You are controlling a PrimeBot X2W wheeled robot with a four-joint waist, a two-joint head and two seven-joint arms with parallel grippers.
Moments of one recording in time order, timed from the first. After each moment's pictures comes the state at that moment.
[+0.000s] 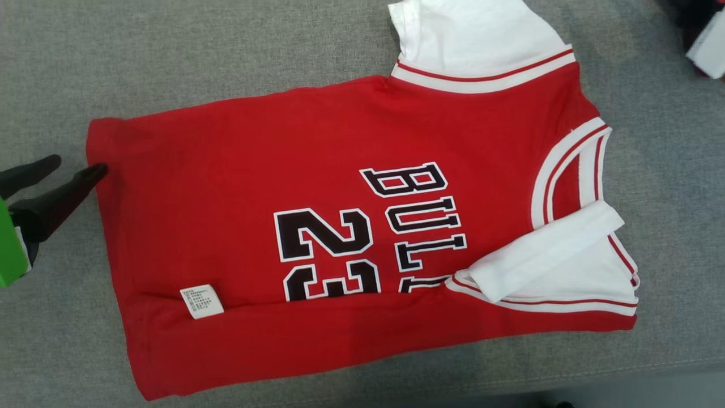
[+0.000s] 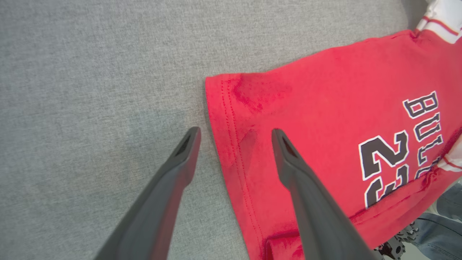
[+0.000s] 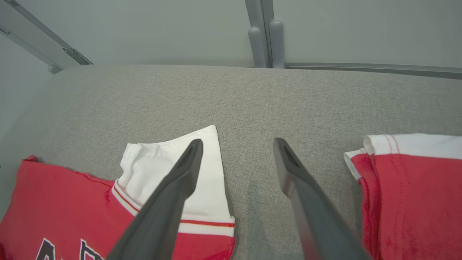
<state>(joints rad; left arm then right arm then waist) -0.39 0.85 -0.24 -0.28 -1.21 0.06 0.74 -1.00 -0.88 0.80 -0.02 1.22 -0.13 0.31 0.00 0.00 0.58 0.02</state>
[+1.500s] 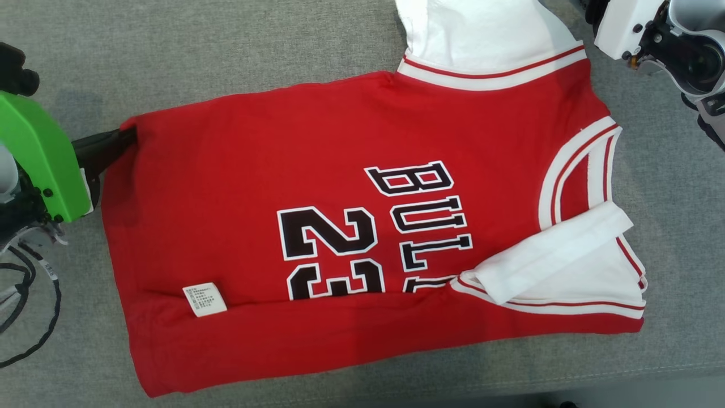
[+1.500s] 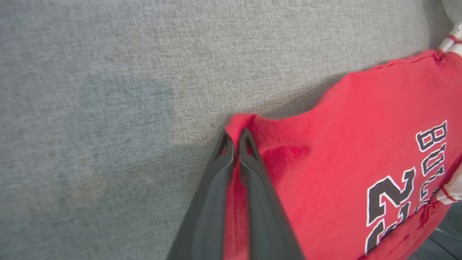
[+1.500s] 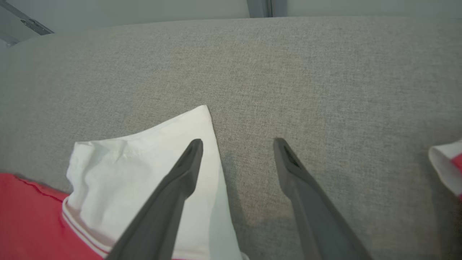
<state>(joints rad) -0.66 0.62 -0.40 0.03 -1.16 0.01 0.79 -1.11 -0.58 0.86 0.32 1.07 -0.13 0.40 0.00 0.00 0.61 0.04</state>
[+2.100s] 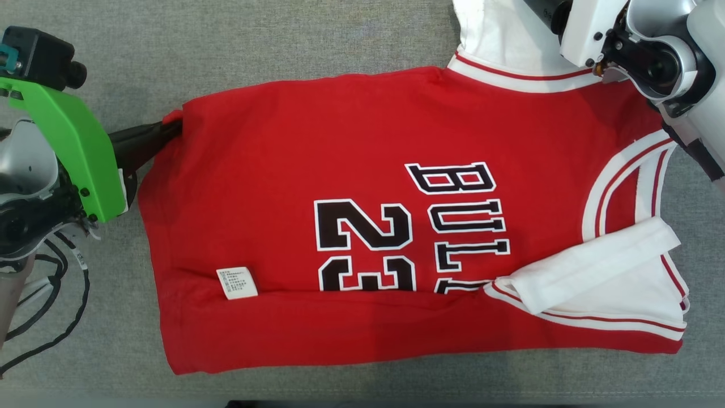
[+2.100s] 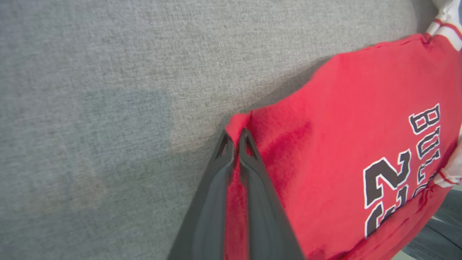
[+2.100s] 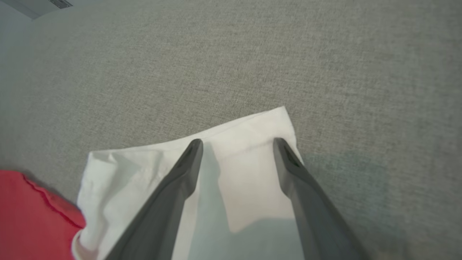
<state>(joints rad) -0.70 0.57 -0.45 0.03 -1.15 -0.06 0.76 -1.12 -0.49 0.89 0.40 1.04 -0.13 0.42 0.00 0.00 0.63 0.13</state>
